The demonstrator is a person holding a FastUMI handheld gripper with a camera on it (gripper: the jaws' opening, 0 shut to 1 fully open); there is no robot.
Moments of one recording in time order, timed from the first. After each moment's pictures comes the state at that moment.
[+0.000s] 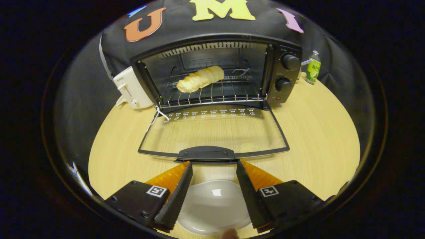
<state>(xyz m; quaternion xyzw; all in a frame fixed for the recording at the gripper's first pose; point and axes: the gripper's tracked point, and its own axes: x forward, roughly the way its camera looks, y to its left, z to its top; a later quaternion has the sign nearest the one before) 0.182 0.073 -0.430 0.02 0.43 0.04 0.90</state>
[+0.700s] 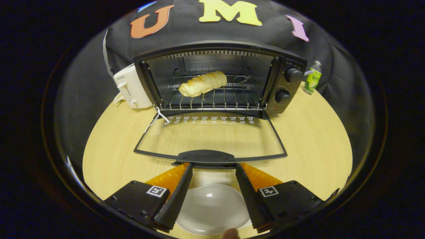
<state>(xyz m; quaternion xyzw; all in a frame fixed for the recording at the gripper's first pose) 0.184 0.074 -0.405 -0.01 0.41 0.02 0.91</state>
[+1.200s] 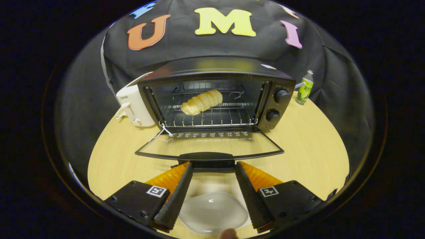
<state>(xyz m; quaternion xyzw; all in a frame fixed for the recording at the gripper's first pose) 0.187 0.074 -0.369 0.00 0.36 0.01 0.93</state>
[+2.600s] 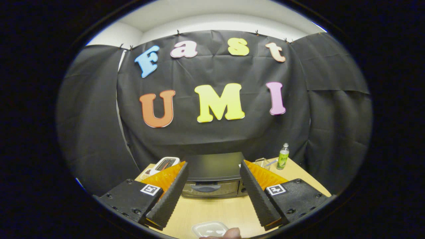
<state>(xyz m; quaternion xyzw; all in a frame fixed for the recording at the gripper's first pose) 0.082 0.040 -0.052 0.04 0.06 0.02 1.00</state>
